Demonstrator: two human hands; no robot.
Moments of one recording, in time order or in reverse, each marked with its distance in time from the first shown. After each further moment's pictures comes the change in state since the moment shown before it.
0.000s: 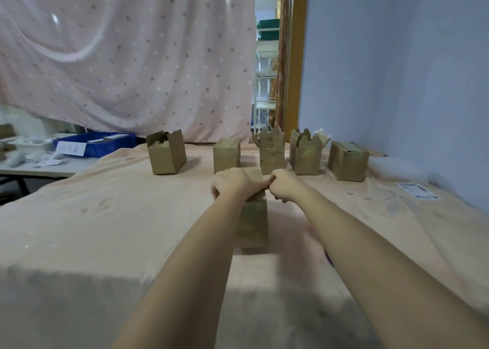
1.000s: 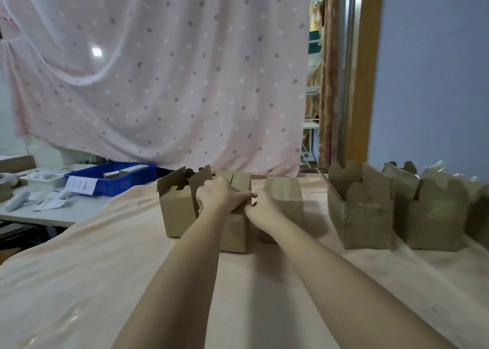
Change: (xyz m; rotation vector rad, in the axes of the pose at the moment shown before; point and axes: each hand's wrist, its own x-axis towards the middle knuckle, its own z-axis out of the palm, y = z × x) left_hand 0.385 -0.114 0.020 0.020 0.255 -0.090; right_hand 0.332 -0.115 0.139 0.352 0.056 -0.123
